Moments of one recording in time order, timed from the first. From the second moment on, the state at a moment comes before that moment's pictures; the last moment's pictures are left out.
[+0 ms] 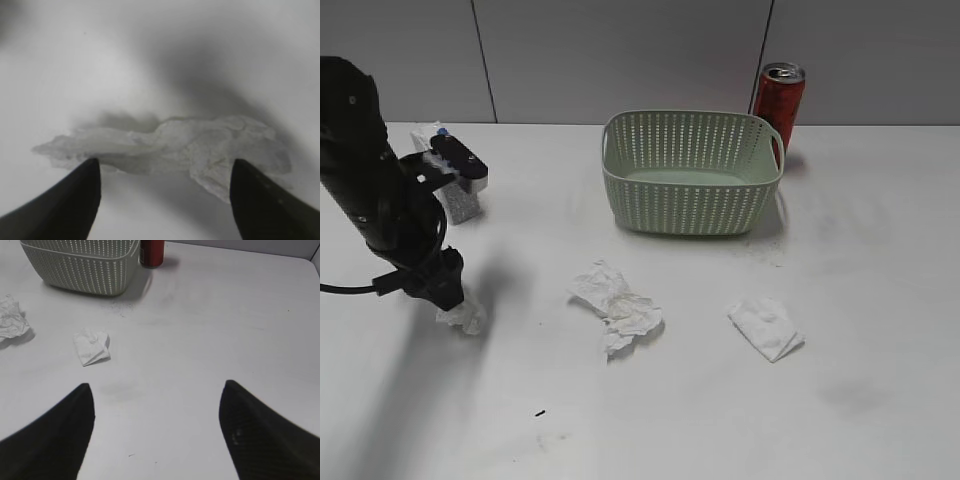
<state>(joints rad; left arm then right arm) -0.31 1.91 -1.12 -0.23 0.73 0.71 0.11 0.00 -0.42 0.10 0.95 -0.12</state>
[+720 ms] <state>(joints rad) -0.36 2.00 -1.14 -0.23 0.69 0.72 0.11 0.00 -0.42 0.09 0.95 -0.11</state>
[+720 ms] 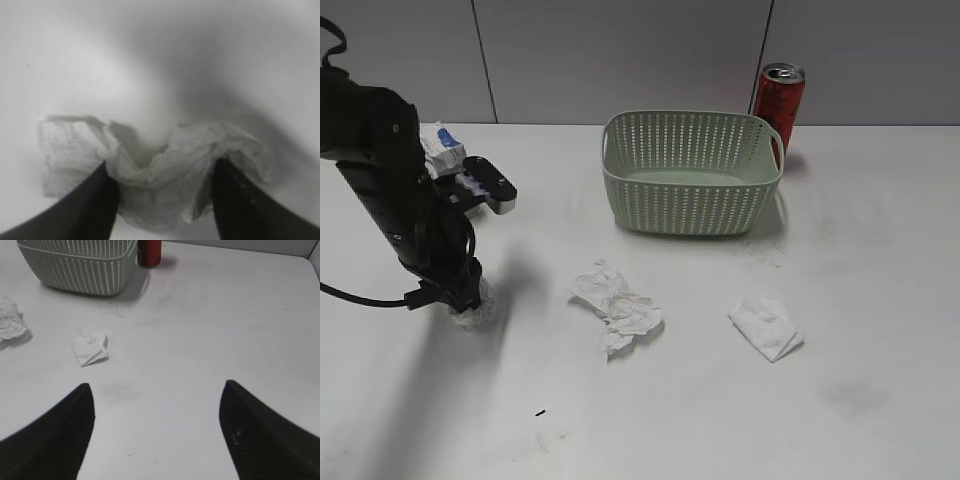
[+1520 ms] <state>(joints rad) -0.41 1.89 -1.58 -0.47 0.66 0.72 0.11 0.00 -0.42 0.09 0.95 -0.10</state>
